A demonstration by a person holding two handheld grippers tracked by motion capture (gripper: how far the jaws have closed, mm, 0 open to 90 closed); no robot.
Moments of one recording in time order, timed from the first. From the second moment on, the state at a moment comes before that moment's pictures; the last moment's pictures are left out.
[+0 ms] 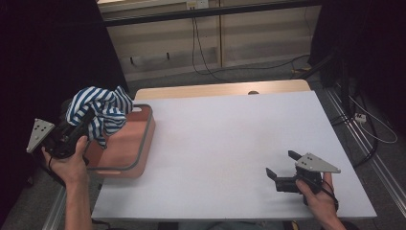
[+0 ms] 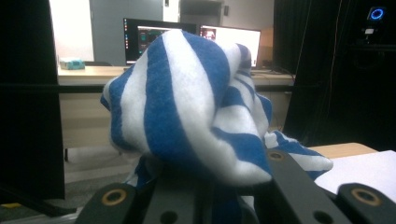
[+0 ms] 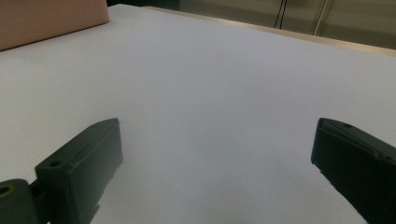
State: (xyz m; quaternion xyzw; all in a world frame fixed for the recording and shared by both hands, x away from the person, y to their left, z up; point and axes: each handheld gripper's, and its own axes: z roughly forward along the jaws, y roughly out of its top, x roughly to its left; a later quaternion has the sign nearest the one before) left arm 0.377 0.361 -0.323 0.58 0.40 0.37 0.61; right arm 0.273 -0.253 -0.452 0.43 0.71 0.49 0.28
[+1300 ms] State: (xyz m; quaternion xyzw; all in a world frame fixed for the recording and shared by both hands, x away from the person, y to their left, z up) left arm 0.342 0.324 -0.280 0.59 0.35 0.35 0.64; right arm 0.275 -0.252 -0.451 0.42 0.71 0.49 0.28
